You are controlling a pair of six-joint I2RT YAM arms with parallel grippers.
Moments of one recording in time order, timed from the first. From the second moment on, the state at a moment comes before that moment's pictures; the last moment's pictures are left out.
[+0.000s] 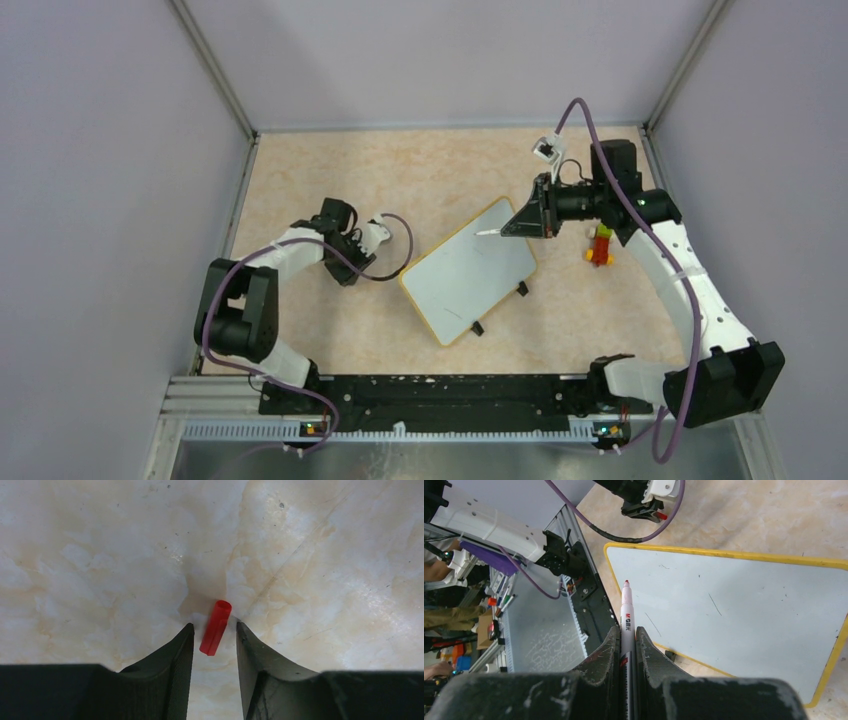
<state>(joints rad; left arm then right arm) -0.22 1.56 0.87 -0.56 0.17 0.66 0.24 1.22 1.25 -0.73 -1.00 0.03</state>
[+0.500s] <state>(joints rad) -0.22 1.55 1.08 -0.75 0.31 0.62 0.24 1.22 1.25 -0.73 -1.00 0.00</state>
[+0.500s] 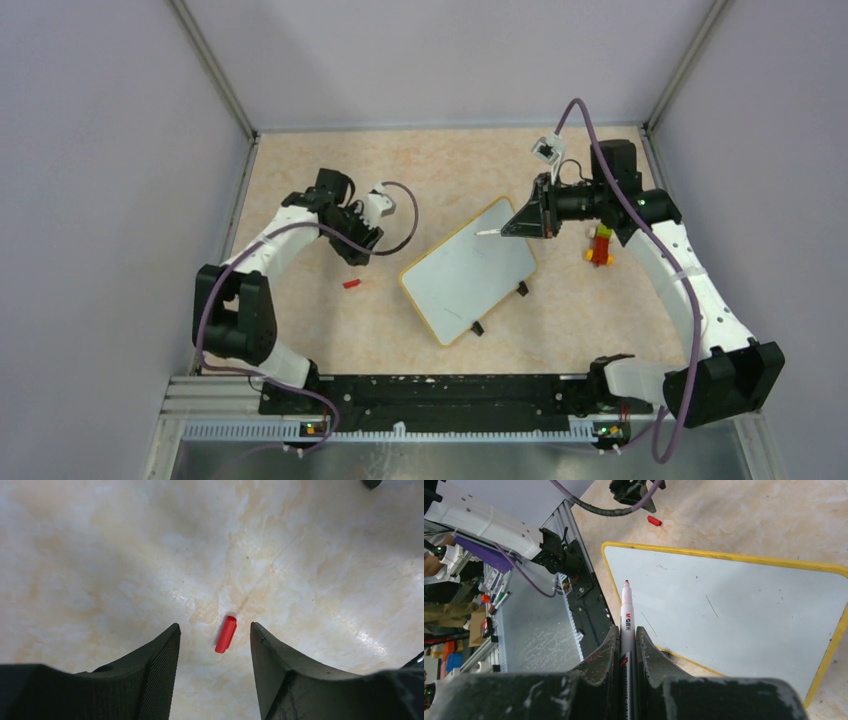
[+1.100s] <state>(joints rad) -0.31 1.34 1.47 -0.92 0.66 0.60 0.21 1.23 1.26 -0.70 -0.97 0.06</state>
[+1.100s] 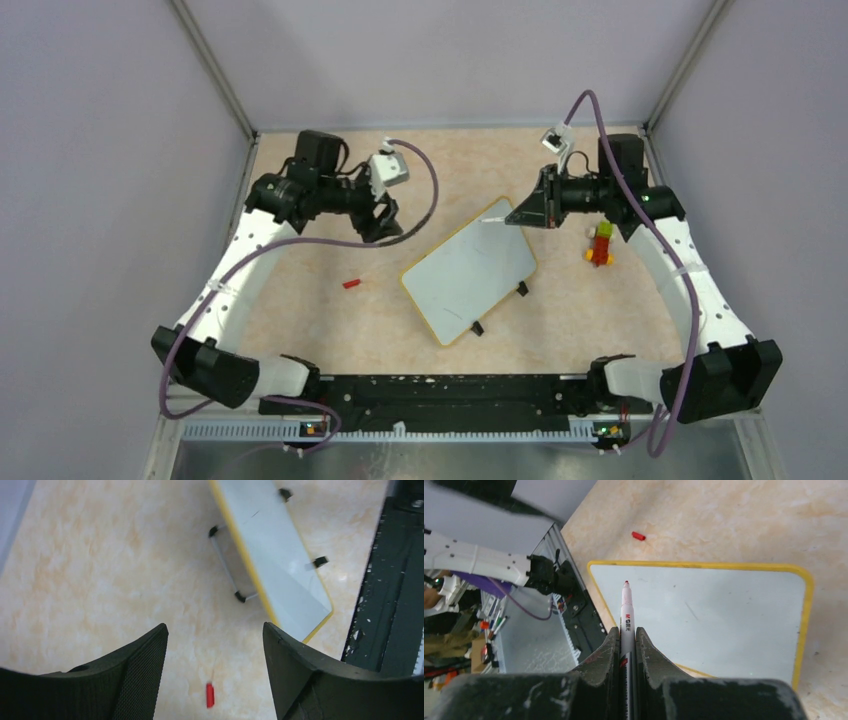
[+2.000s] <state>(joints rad) -1.25 1.86 1.37 -0.74 0.25 0.92 0.08 1.24 1.25 -0.54 -0.92 0.23</state>
